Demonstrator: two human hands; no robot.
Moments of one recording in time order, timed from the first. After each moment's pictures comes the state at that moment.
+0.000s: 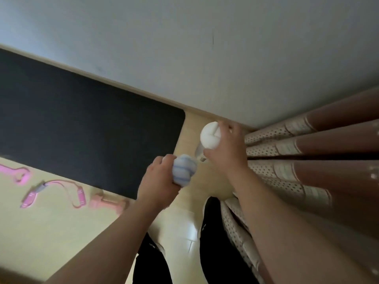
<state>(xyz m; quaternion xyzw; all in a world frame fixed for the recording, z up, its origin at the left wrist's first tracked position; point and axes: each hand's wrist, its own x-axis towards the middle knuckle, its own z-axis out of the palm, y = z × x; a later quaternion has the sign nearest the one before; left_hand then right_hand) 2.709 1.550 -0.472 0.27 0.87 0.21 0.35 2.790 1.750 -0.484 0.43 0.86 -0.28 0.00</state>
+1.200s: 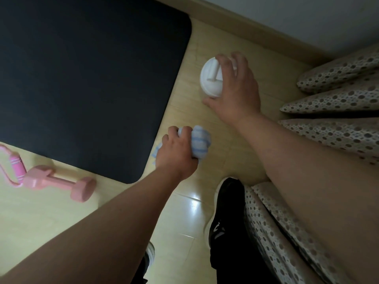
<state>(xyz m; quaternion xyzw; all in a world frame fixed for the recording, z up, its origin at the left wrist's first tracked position) 2.784 1.571 -0.873 0.28 0.88 0.07 0.38 2.793 1.770 -0.857 0.31 0.93 -0.21 0.05</state>
